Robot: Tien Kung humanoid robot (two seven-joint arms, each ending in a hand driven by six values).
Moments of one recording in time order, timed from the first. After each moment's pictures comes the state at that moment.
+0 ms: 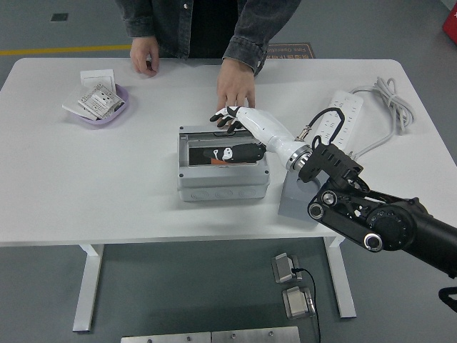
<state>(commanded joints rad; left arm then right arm) 0.07 0.05 -1.68 -0.18 1.56 -0.04 0.35 0.73 -0.28 0.50 1.18 -1.57 -0.30 0.01</state>
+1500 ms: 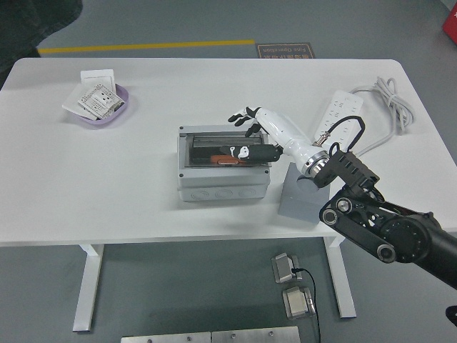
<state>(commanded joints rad) 0.07 0.05 -1.69 -0.18 1.56 -0.03 0.35 0.60 -0.32 0.68 1.26 -1.66 -0.29 -0.01</state>
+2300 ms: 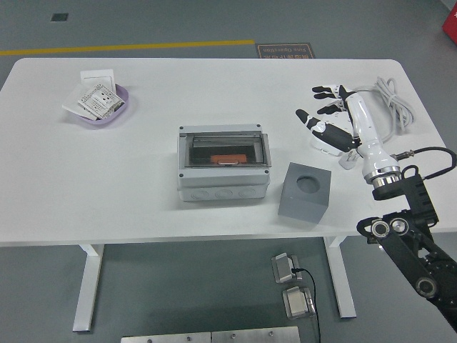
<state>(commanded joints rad) 0.07 0.07 -1.70 -0.18 1.57 -0.03 0.36 0.15 -0.22 1.27 1.46 -1.63 -0.37 0.12</state>
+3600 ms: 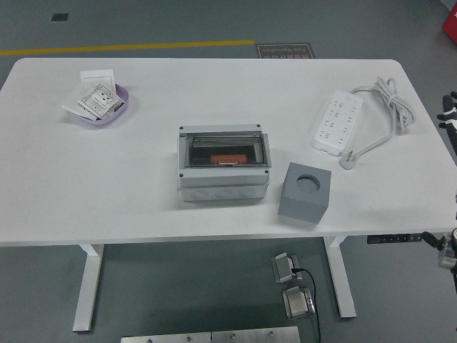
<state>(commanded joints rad) 0.07 0.08 -1.66 -0.18 1.43 -0.01 0.34 0.01 -0.20 1.67 1.41 -1.39 -0.39 0.27</state>
